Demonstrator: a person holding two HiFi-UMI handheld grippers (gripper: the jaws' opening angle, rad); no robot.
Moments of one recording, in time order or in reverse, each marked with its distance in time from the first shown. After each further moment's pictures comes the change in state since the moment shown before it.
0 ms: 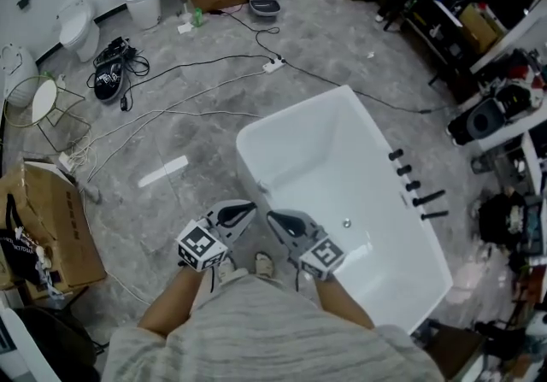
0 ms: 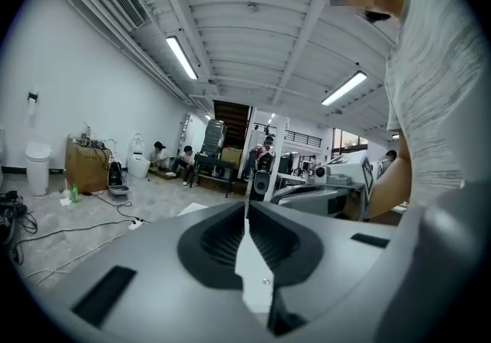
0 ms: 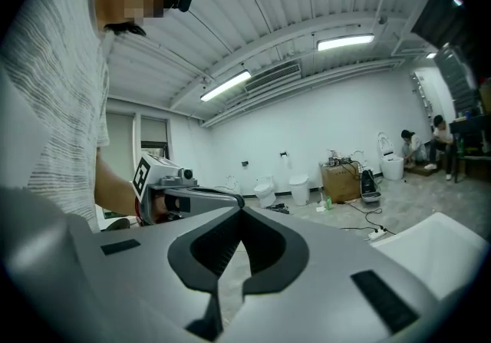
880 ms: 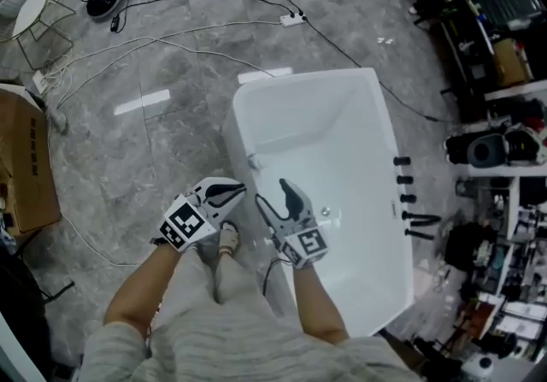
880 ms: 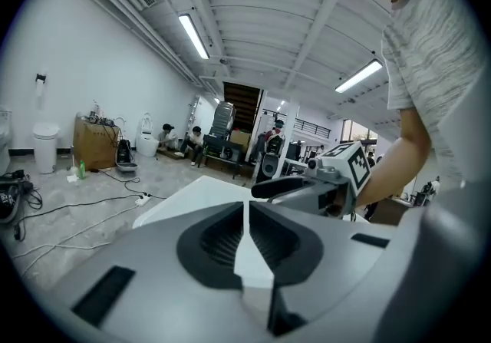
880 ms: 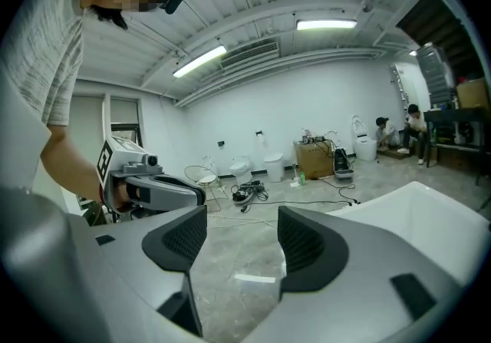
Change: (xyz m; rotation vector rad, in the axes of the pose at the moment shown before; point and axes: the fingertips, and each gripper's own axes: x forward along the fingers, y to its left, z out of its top) left arm 0.043 0.070 -0.126 -0.052 0.103 0.041; right arm 0.042 -0.115 -0.145 0.022 0.146 -0.186
